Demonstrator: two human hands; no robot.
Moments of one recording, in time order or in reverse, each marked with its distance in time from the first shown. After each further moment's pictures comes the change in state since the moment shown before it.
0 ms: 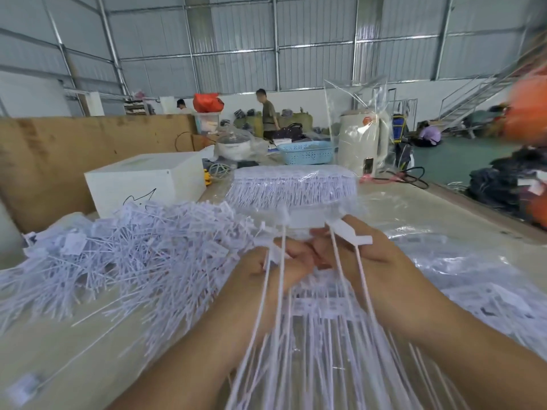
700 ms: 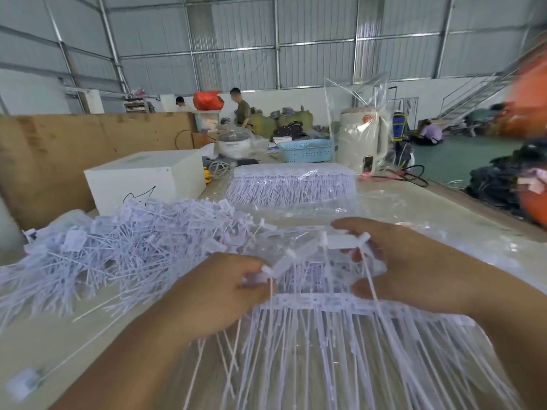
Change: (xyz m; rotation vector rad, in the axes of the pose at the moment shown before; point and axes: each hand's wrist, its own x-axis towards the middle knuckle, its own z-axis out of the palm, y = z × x) left_hand -0.006 -0.015 -0.062 0.816 -0.252 -0.016; right_hand 0.004 -0.012 -0.056 -0.747 -0.369 0.253
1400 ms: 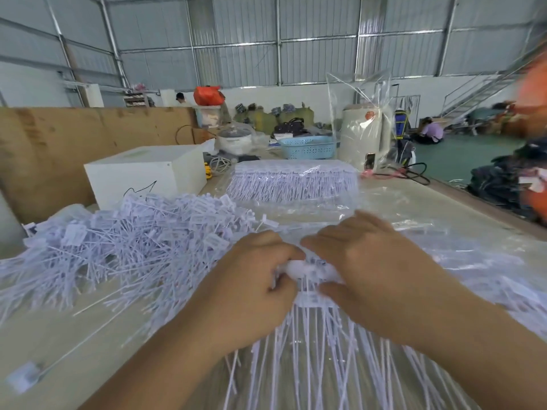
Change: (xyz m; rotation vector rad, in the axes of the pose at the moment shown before) left_hand -0.010 0.041 0.012 0.026 0.230 0.251; right_hand 0.000 -0.042 0.034 -0.656 0.231 -0.278
